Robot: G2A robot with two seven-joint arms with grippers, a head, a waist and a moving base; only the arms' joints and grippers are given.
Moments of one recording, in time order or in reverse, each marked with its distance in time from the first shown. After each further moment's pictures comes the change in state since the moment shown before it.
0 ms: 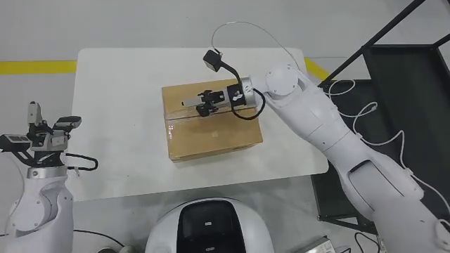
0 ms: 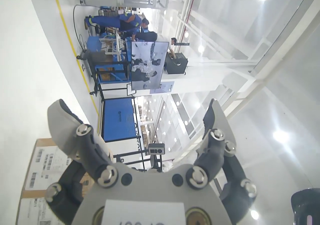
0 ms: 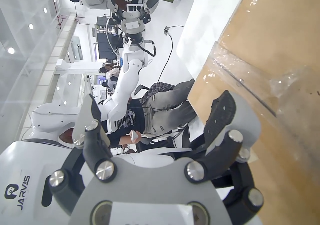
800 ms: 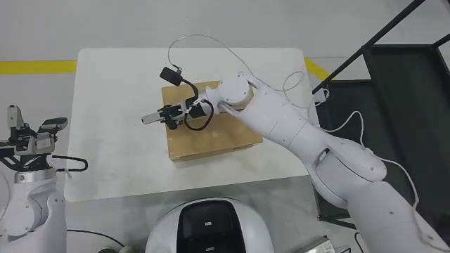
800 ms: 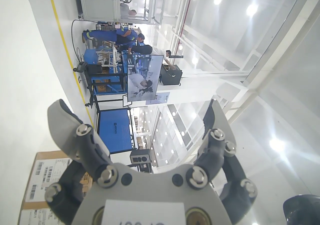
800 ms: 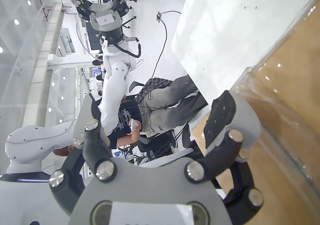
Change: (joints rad) left arm 0.004 0.000 -0.034 0.007 -0.035 -0.013 -0.001; right arm 0.144 -0.250 -0.273 0.279 -0.001 -0.035 -0.125
